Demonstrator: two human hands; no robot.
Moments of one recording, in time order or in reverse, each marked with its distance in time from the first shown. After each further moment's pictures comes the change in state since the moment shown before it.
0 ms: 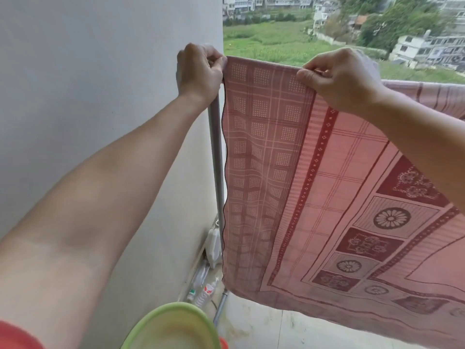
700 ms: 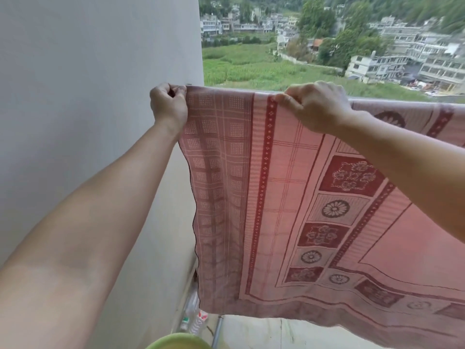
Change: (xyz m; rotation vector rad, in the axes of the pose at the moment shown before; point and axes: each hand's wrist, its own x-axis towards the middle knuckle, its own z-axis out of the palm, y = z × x) left_hand 0.020 -0.058 -0.003 -0.451 0.027 -0.394; right_hand 0.009 -0.015 0.009 -0.261 -0.120 0.032
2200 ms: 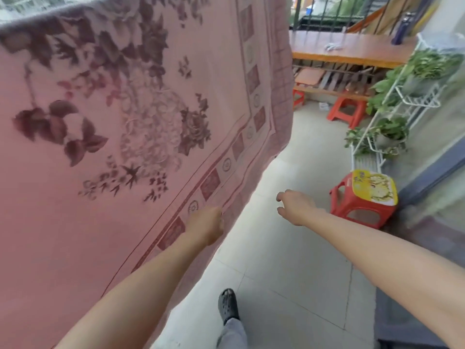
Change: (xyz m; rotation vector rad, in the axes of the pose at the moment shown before) left_hand -0.778 0.045 0.484 0.644 -1.814 1.147; right_hand -0.804 0.382 -0.028 -0.051 -0.625 1.526
